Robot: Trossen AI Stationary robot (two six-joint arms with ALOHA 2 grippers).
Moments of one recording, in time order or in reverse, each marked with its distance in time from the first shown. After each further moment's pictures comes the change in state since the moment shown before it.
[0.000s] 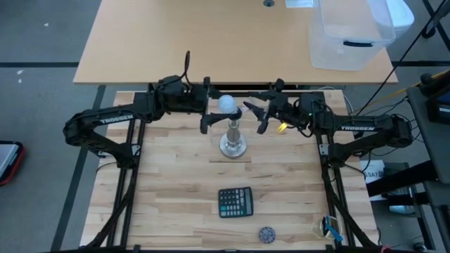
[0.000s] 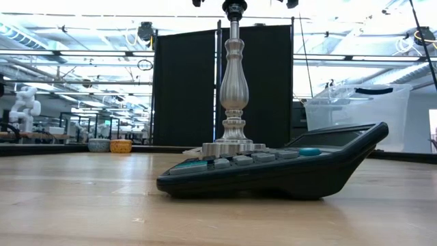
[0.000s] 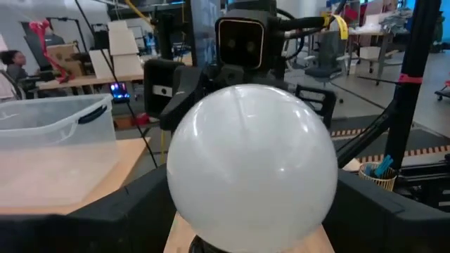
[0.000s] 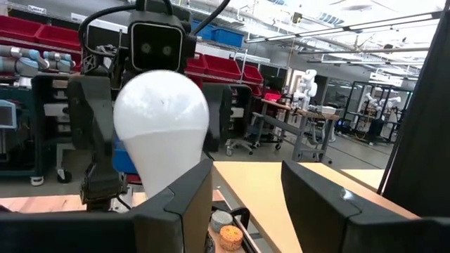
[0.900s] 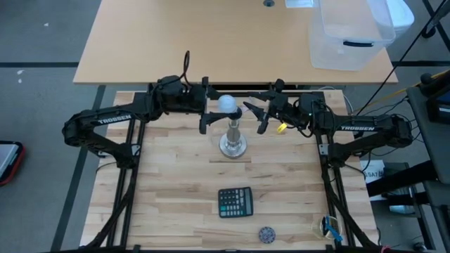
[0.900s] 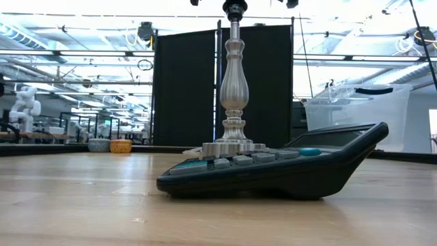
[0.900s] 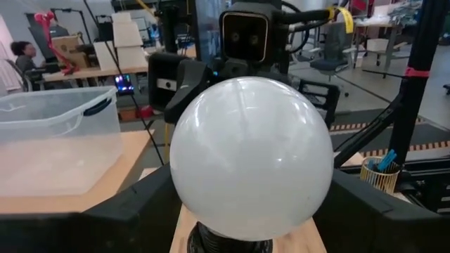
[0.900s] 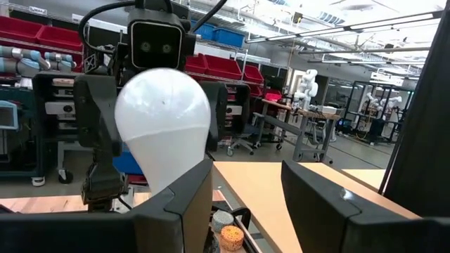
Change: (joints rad) left arm -0.006 -0.013 0.016 -0.050 -0.030 0.002; right arm 0.000 0.000 0.000 0.000 0.000 0.003
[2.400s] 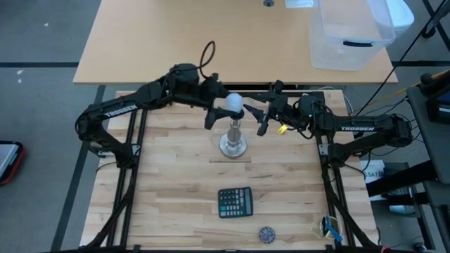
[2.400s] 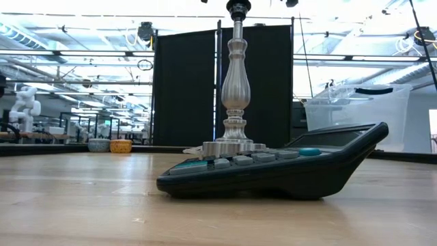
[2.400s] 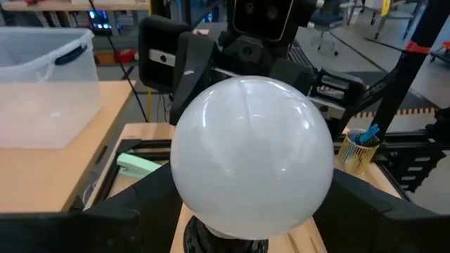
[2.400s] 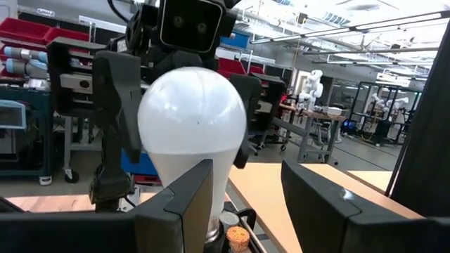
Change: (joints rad) left arm 0.004 0.173 0.383 -0.453 0.032 -0.012; right arm 0.019 0.000 0.000 -0.003 0.000 0.000
